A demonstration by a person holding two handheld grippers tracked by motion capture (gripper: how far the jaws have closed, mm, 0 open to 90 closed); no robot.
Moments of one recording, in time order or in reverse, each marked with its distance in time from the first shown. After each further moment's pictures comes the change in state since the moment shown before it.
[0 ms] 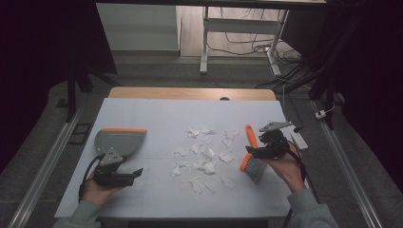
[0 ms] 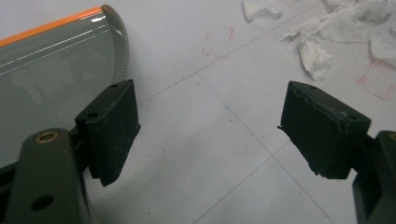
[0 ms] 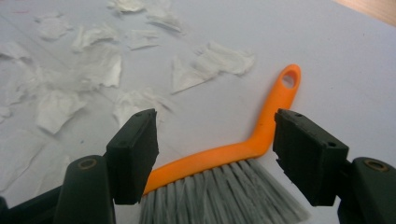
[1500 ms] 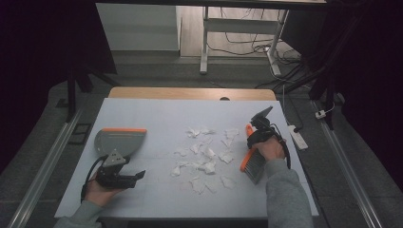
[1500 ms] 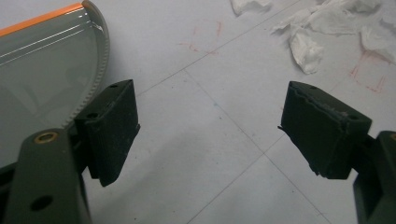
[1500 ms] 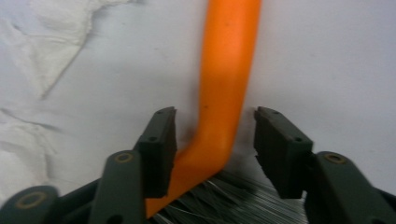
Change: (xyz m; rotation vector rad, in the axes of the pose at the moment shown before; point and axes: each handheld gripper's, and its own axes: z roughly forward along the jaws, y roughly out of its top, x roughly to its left) left arm -0.004 -0.001 0.006 0.009 -0.029 0.022; right arm -0.048 0.022 0.096 0.527 -0.107 0.399
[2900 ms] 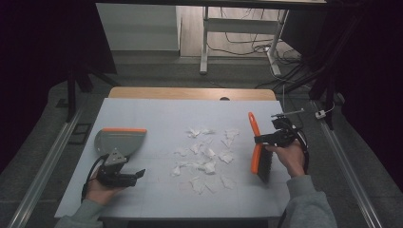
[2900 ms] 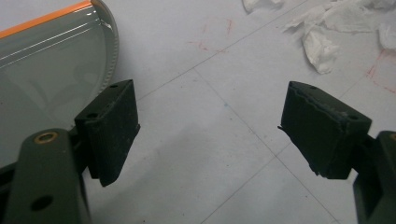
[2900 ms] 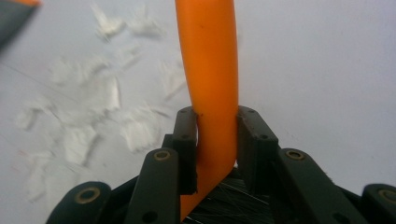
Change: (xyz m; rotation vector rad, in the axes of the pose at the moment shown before) left arm 0.002 0.001 0.004 0.014 0.032 0.001; right arm -0.025 -0.052 -0.068 -0.384 0.334 -0.069
